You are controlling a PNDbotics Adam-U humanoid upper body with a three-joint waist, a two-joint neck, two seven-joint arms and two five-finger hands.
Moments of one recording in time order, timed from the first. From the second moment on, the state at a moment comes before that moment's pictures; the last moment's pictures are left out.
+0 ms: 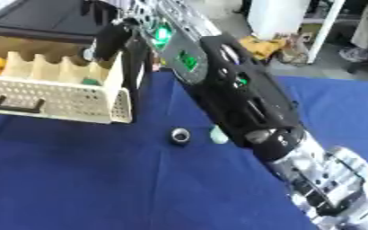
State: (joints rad) left arm -0.56 0.51 -0.06 -1.99 0.28 0.01 0.30; right arm -1.29 -0.25 0.41 -1.26 0.74 0.29 0.57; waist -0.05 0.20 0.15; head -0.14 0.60
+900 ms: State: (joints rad) left arm -0.56 0.51 -0.06 -1.99 0.24 -0.01 0.30; right arm -1.26 -0.34 0.25 -1.46 0.65 0.35 0.40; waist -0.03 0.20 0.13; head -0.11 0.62
